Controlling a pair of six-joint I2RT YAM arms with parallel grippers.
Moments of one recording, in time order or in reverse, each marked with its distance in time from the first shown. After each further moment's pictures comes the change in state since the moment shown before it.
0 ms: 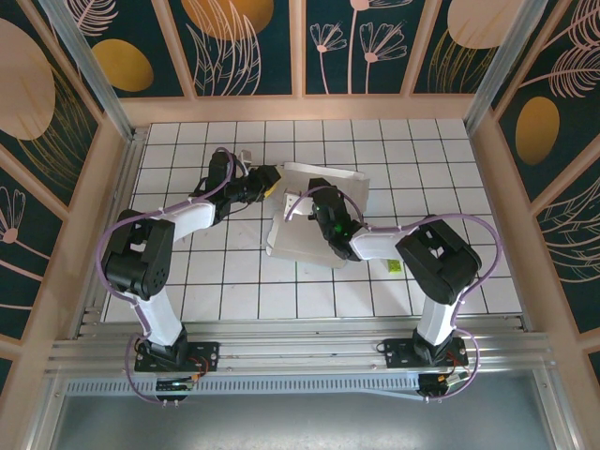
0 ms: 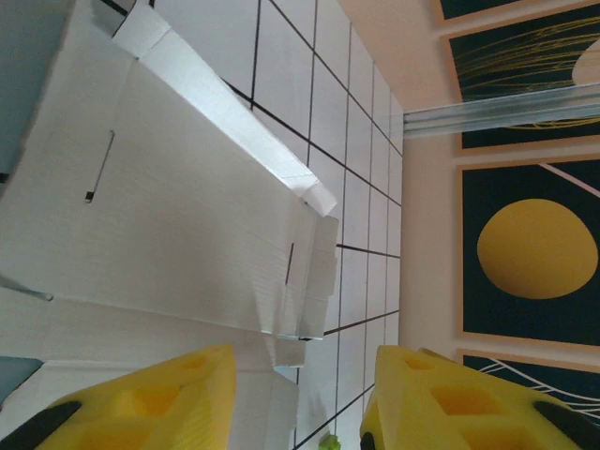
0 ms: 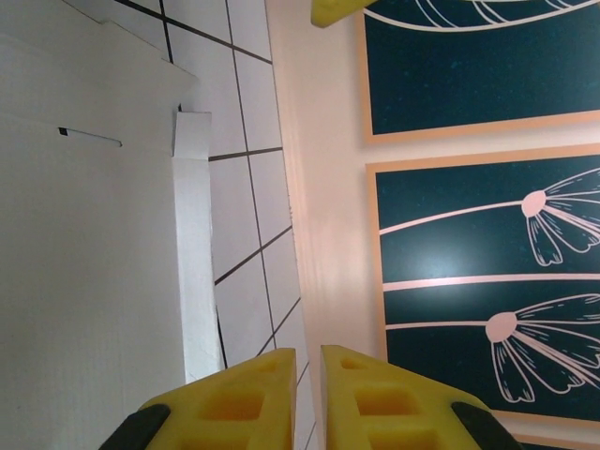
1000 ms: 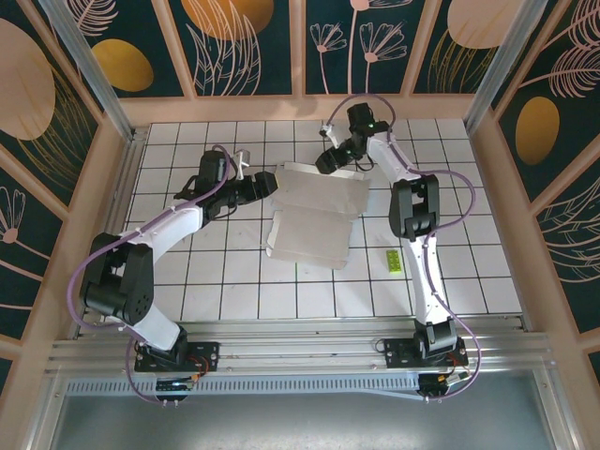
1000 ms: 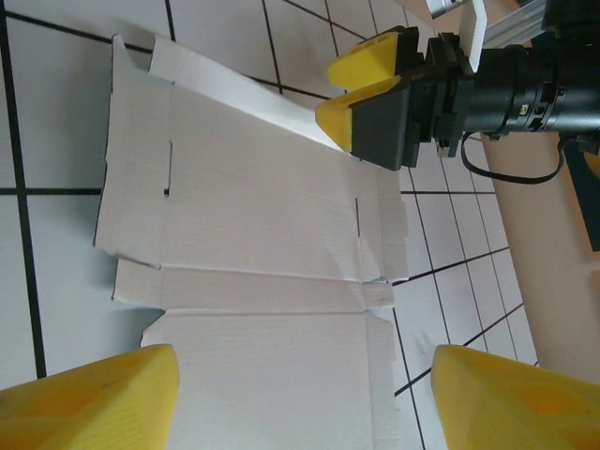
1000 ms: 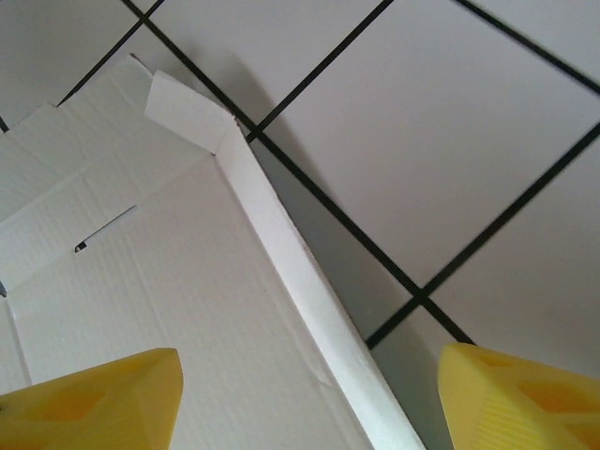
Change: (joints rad) left arm -0.001 -0.194 -0.006 -0.325 -0.075 0.436; right arm -0.480 0.757 1.463 -1.519 -0.995 0.850
